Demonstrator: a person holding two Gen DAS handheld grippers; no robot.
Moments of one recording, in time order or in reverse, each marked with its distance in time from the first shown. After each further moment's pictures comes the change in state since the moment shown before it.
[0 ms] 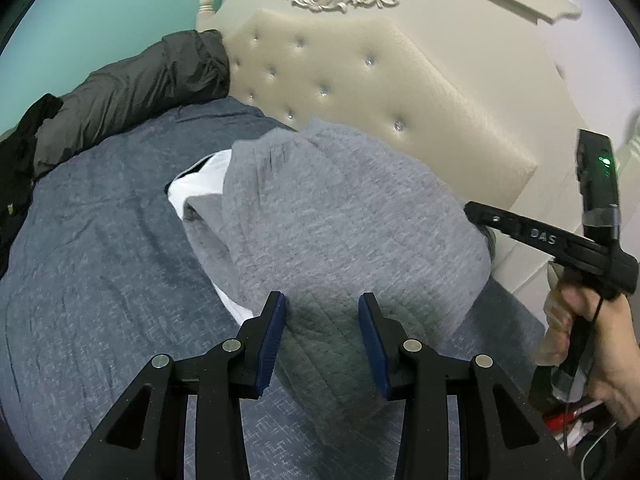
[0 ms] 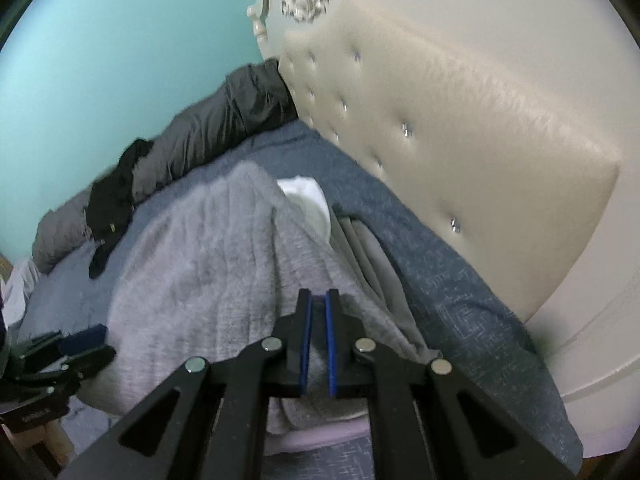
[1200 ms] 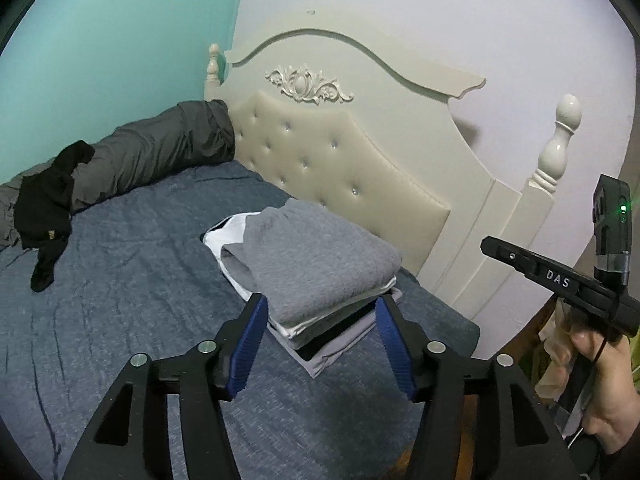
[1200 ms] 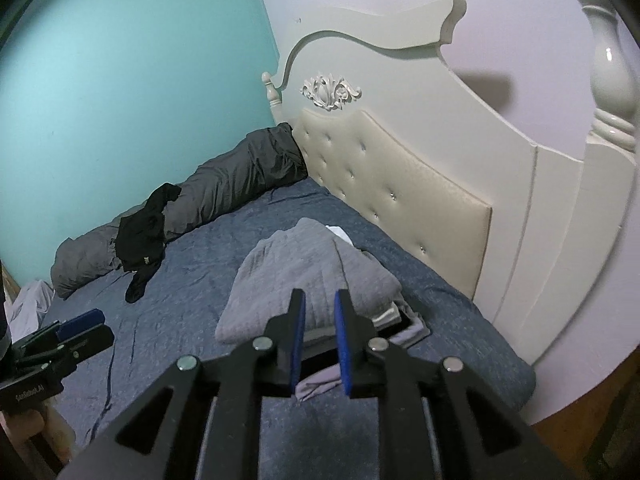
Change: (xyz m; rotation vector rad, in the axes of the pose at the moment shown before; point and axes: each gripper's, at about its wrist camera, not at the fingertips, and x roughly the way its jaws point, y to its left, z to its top) left arm -0.213 -0.042 -0.031 0.030 -0.180 -0.011; right arm -0.222 0.080 -0.041 0.031 -0.159 -0.042
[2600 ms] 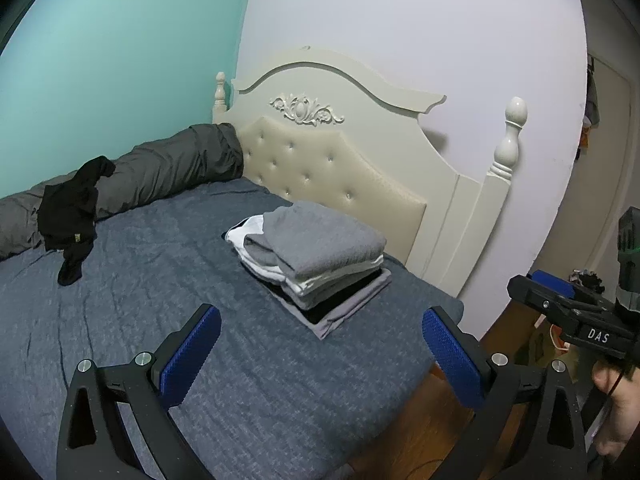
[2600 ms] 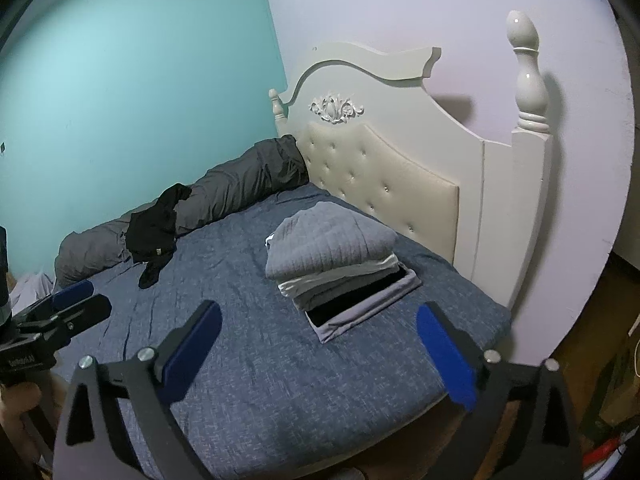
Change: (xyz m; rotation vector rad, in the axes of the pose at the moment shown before) left arm -0.133 0.007 -0.073 0.032 -0.074 -0.010; right arm -0.129 0.072 -0.101 -0.012 -0.080 -0.066
